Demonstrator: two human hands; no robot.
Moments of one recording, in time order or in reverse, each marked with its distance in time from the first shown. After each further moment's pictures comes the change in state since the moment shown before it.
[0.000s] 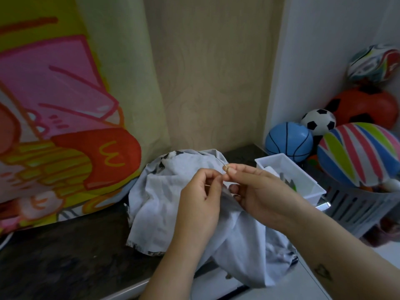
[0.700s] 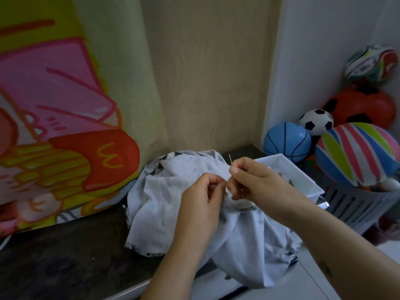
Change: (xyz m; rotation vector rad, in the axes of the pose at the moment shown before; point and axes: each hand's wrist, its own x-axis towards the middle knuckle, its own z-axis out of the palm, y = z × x) left_hand 0.000 -0.004 0.001 0.131 -0.066 0.022; right_hand -0.009 -0.013 -0.001 -0.549 0.025 -0.138
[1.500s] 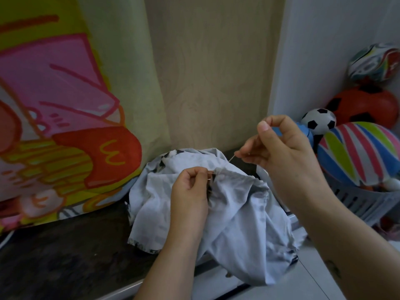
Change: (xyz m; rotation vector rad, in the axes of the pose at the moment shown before) left_hand 0.011 -0.009 -0.001 -0.467 0.251 -0.288; right_hand -0.008 -0.030 -0.002 0.280 0.338 -0.361
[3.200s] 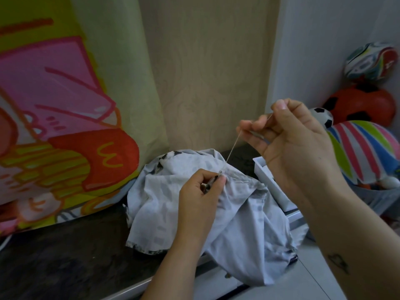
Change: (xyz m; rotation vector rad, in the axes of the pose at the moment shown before) left_hand -0.004 -0.005 0.006 0.228 -0.158 0.260; right_hand 0.006 -0.019 0.002 0.431 0.074 -0.001
